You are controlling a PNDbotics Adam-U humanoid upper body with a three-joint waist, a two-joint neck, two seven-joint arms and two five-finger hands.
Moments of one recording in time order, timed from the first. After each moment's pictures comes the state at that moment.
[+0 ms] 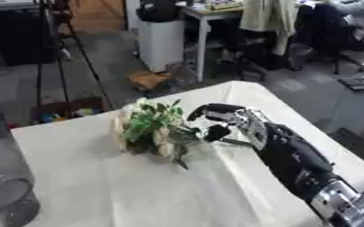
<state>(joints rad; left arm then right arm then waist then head) -0.12 0.30 -0.05 -1.86 0.10 -0.13 -0.14 -0.58 -0.74 0.10 -0.93 0.63 -0.39 0.40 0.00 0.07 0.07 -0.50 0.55</state>
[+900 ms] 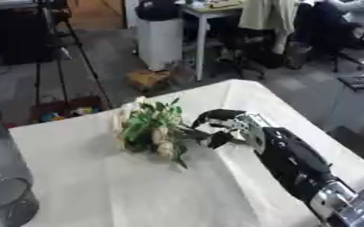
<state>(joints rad) -0.12 0.30 -0.04 -1.86 0.09 -0.13 -0.15 -0.57 -0.73 0.10 -0.89 0.74 -0.42 0.37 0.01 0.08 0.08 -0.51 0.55</state>
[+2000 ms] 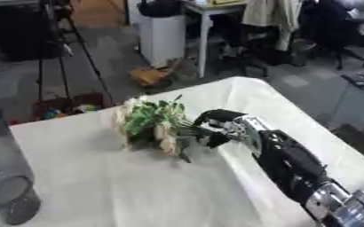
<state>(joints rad) -0.12 0.29 -0.04 -1.86 0.09 -0.13 -0.15 -0.56 -0.73 0.09 -0.87 0.80 -0.34 0.26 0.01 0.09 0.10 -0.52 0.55</state>
